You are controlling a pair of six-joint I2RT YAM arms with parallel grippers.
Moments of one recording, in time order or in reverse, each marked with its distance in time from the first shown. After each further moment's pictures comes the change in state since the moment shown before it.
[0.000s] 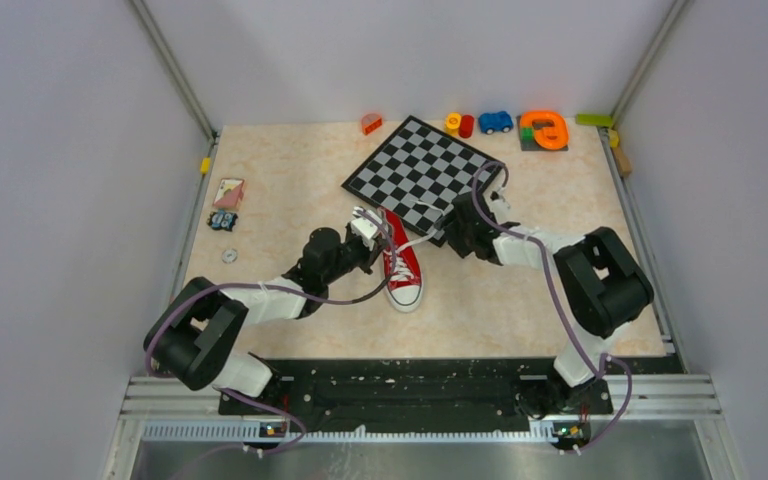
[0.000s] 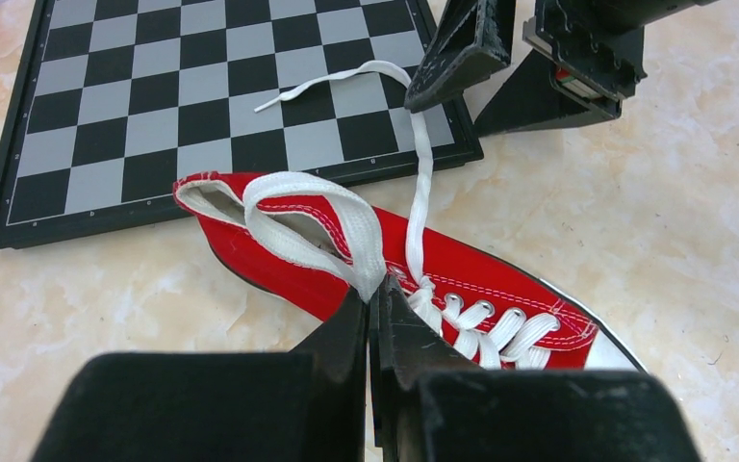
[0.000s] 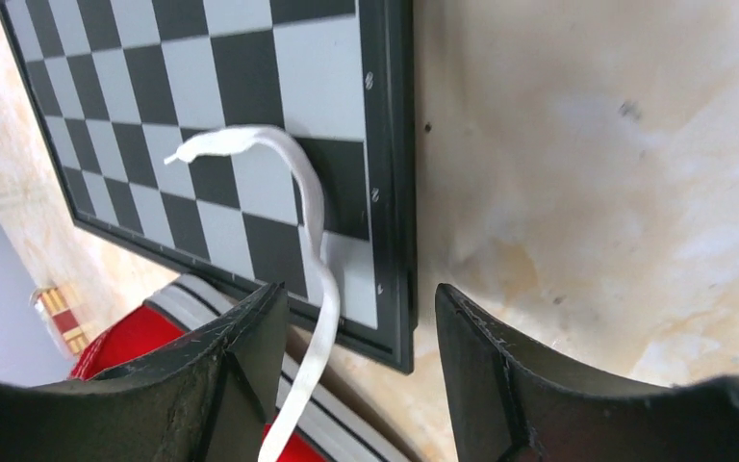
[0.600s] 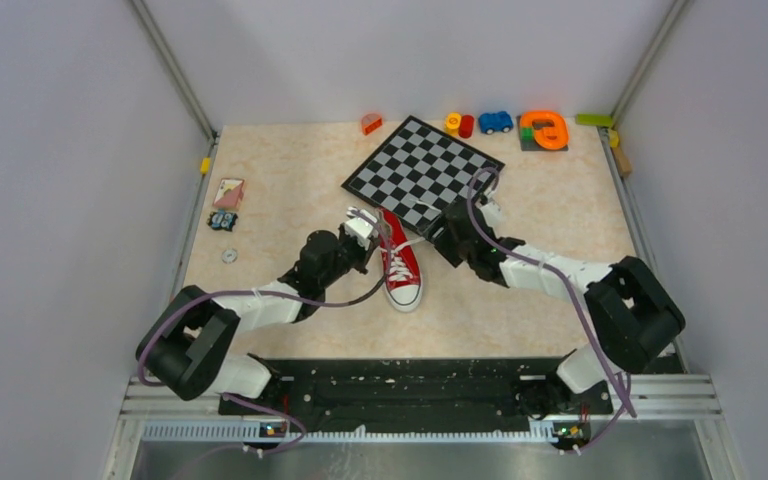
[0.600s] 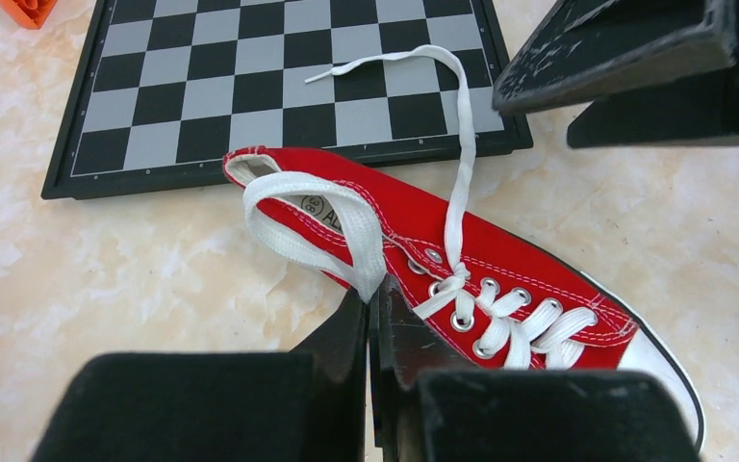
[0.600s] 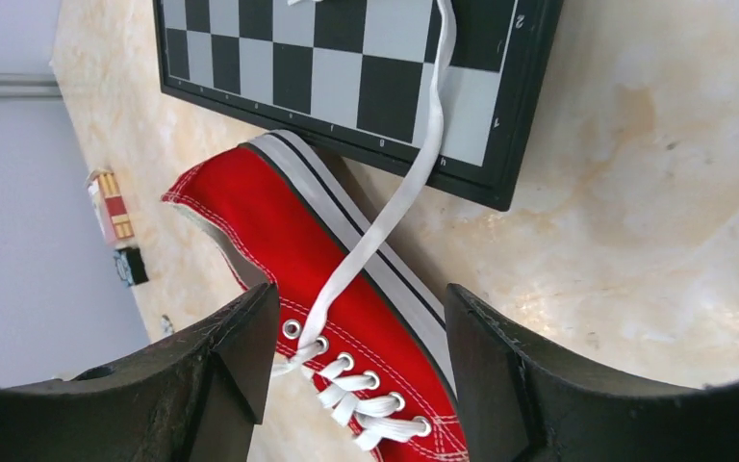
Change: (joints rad) left arm 0.000 -0.057 -0.022 -0.051 -0.117 -0.004; right arm 0.117 -0.223 -0.093 -0.004 0.043 -0.077
